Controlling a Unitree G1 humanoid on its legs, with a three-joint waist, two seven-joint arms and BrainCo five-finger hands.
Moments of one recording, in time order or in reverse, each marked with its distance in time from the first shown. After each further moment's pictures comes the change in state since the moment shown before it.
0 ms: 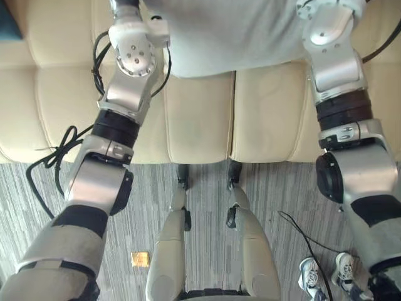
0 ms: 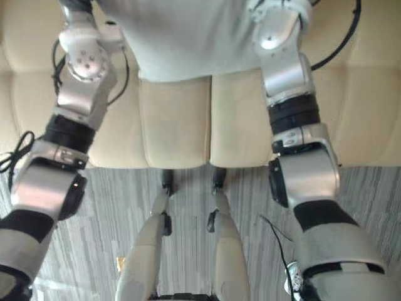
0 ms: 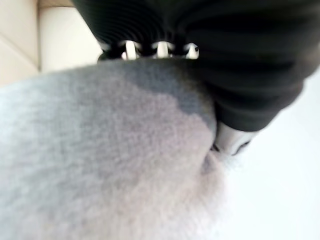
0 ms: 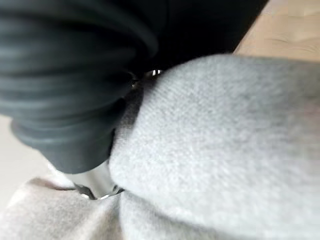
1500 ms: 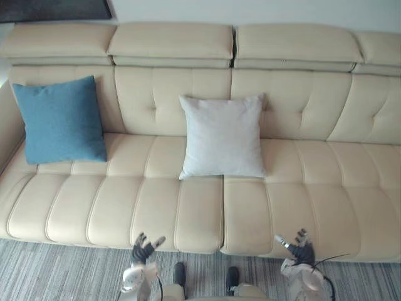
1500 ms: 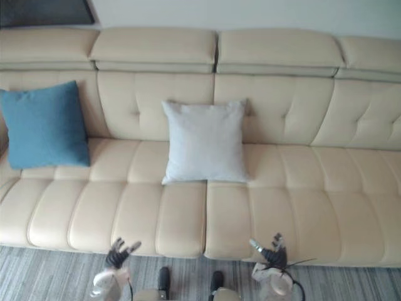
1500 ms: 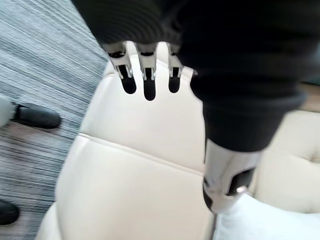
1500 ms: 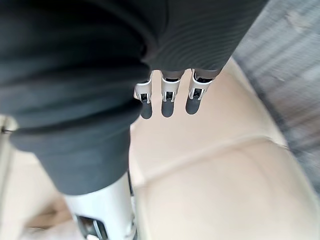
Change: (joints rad) left arm 1.482 -0.388 0.420 0.160 0.086 0.111 -0.482; right arm 1.637 0.421 -0.362 -0.073 0.344 -0.058 0.595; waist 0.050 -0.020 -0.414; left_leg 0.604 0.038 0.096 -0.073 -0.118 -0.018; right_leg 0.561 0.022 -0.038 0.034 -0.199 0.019
